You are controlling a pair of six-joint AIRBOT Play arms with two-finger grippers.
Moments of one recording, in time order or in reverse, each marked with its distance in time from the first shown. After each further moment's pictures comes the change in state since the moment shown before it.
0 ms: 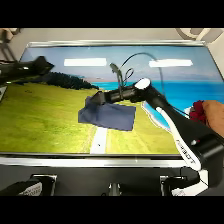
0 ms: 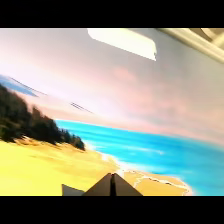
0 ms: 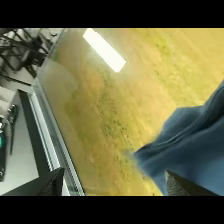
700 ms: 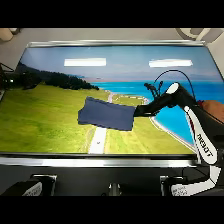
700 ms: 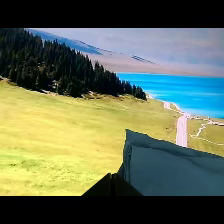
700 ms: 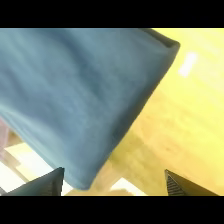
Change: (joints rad) left arm 0.019 0.130 -0.056 0.251 -0.201 0.043; right arm -0.357 0.062 -0.201 -0.625 0.243 0.245
